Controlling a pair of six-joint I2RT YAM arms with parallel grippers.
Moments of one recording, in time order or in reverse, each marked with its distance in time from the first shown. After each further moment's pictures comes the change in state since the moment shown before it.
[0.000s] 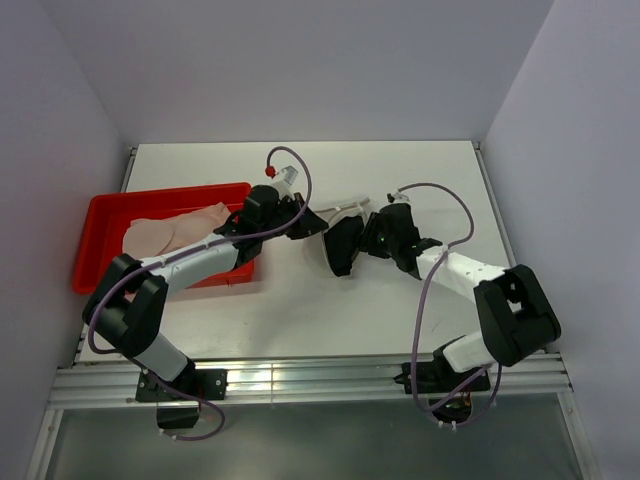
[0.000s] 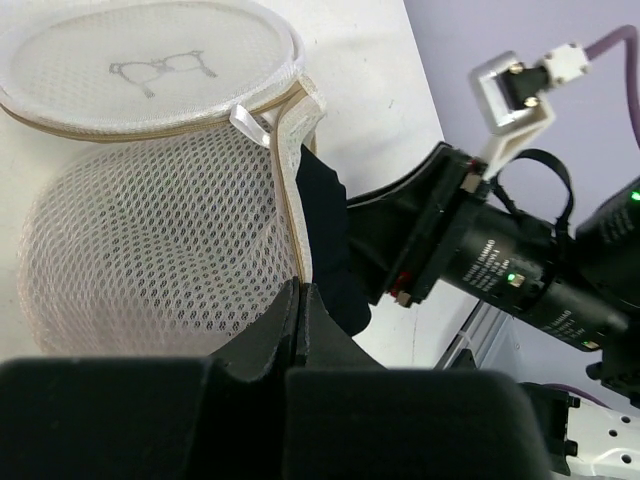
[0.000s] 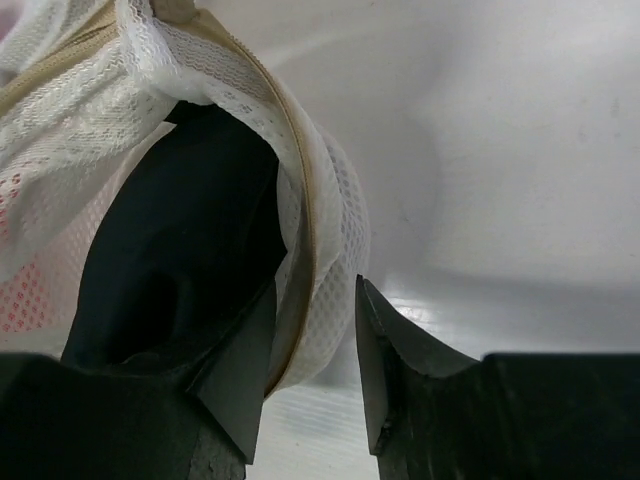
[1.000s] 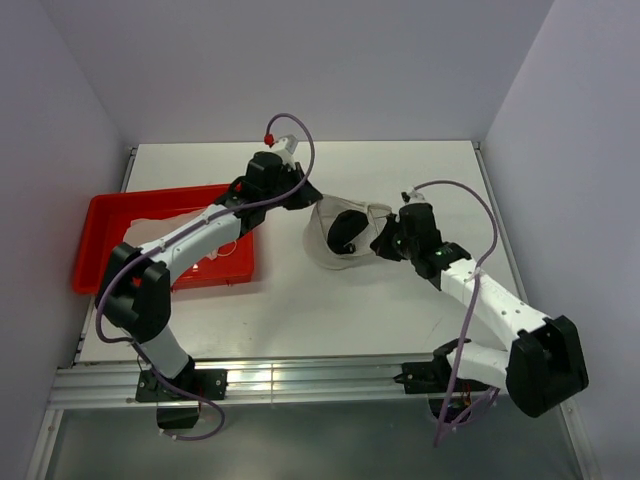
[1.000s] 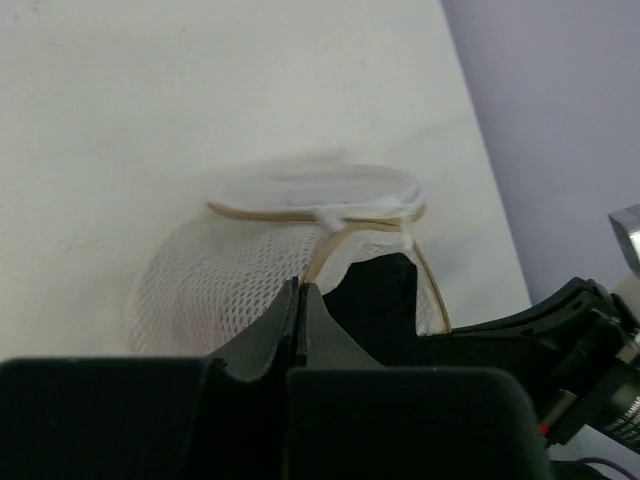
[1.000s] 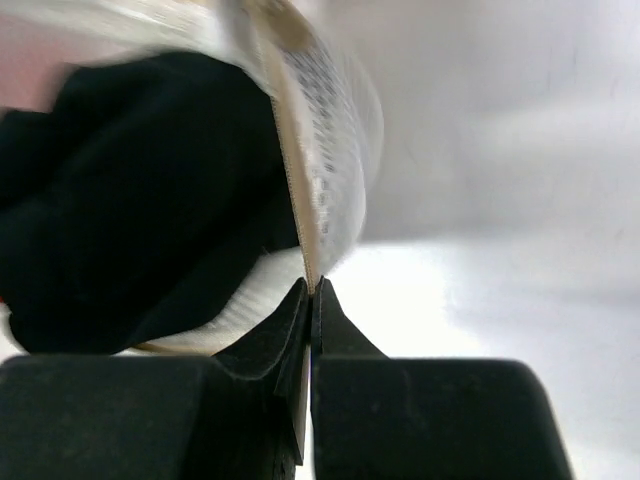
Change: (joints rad) left arm 0.050 0.090 0.321 -0.262 -0.101 0.125; right arm -0.016 -0.282 0.041 -0.272 -0.078 -0.048
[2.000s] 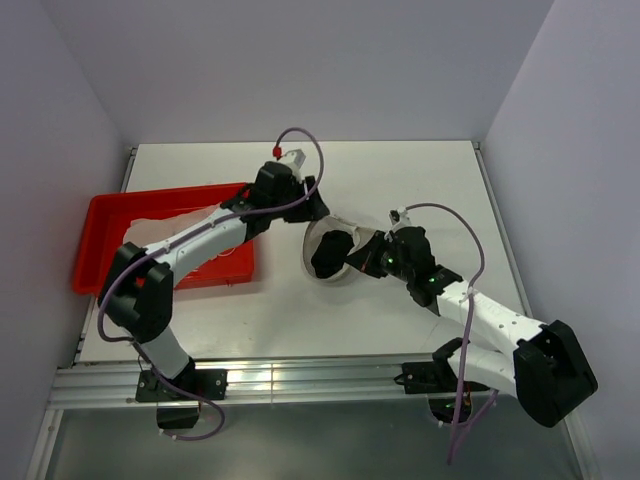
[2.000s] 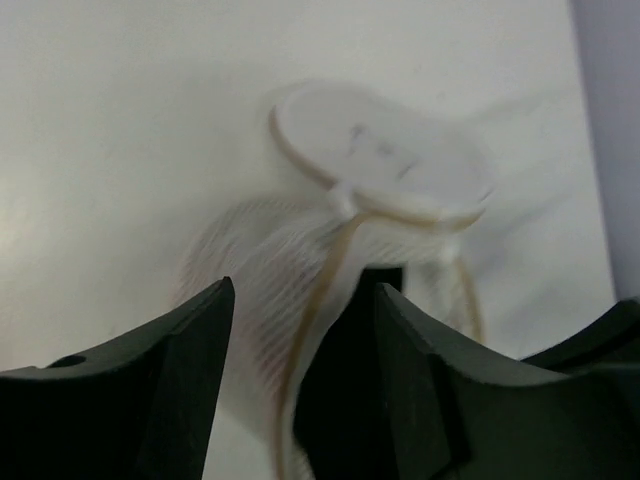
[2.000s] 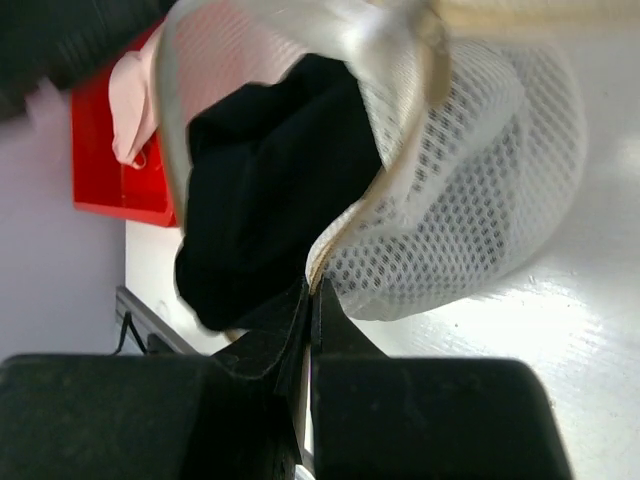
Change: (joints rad) left arm -0.043 0.024 0.016 -0.147 -0.047 0.053; right arm 0.095 -0.053 -0.240 0.351 -0.172 0.261
